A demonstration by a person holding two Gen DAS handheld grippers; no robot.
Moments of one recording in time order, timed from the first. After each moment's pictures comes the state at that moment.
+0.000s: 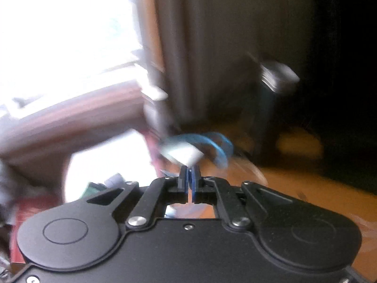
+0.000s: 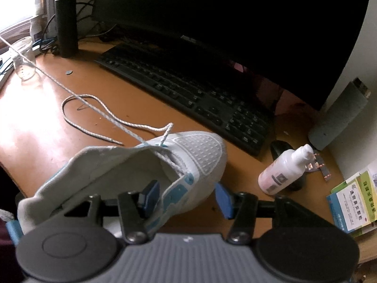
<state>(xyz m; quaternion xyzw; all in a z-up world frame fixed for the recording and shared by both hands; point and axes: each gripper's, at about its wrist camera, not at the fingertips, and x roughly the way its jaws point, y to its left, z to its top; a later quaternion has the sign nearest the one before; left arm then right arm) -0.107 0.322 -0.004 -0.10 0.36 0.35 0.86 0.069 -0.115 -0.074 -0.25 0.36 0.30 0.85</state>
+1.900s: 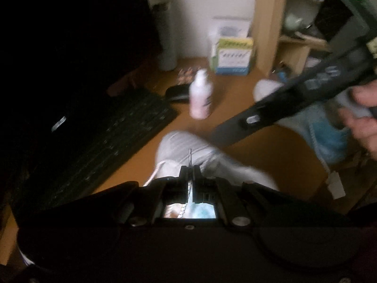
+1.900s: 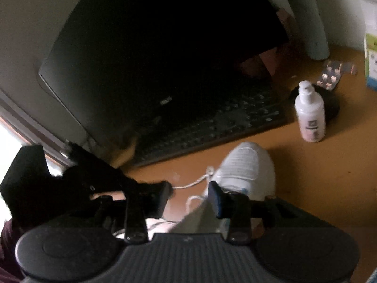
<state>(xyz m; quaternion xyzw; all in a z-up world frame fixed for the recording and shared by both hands) 0.063 0.012 -0.034 0.14 0.38 -0.29 0.87 0.095 -0.180 -0.038 0.23 0.42 0.31 0.82</state>
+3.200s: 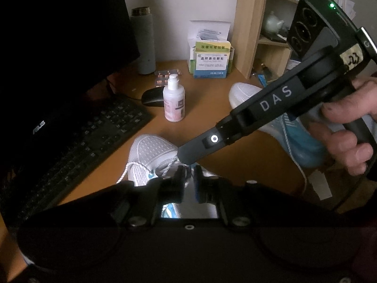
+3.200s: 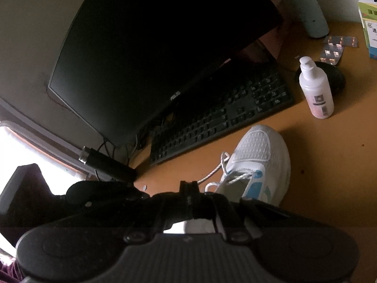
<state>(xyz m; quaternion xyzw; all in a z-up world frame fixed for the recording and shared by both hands) 0.039 -0.007 -0.025 0.13 0.38 -0.30 0.86 0.085 -0.189 -0.050 0.28 0.43 0.33 0.79</state>
